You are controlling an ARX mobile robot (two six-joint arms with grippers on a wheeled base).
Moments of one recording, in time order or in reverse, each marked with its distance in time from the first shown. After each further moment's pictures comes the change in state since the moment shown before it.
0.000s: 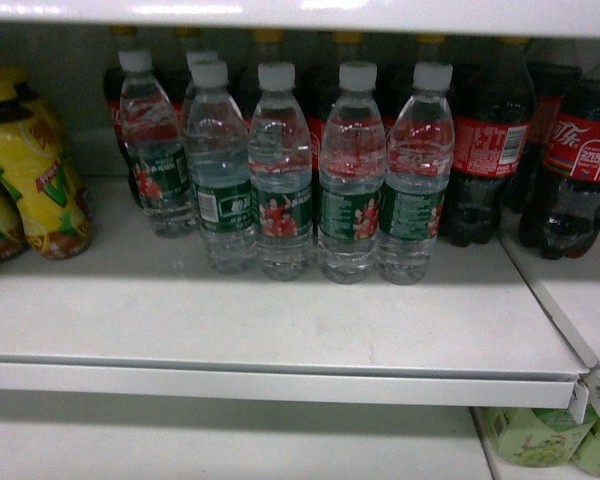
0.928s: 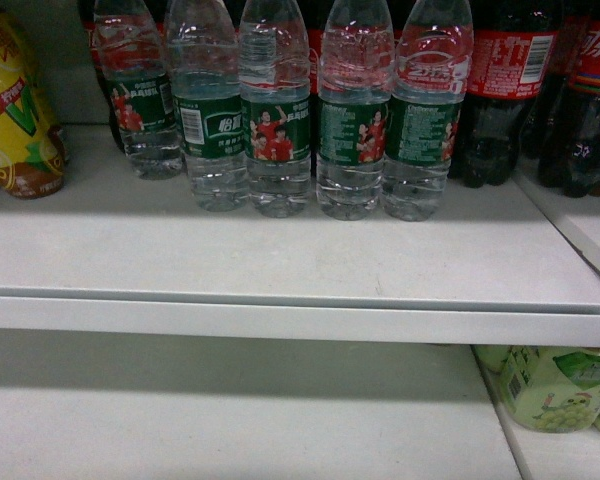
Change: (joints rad) left arm 0.000 0.000 0.000 -0.001 -0.002 0.000; right arm 0.000 0.005 -0.001 0.002 0.001 -0.005
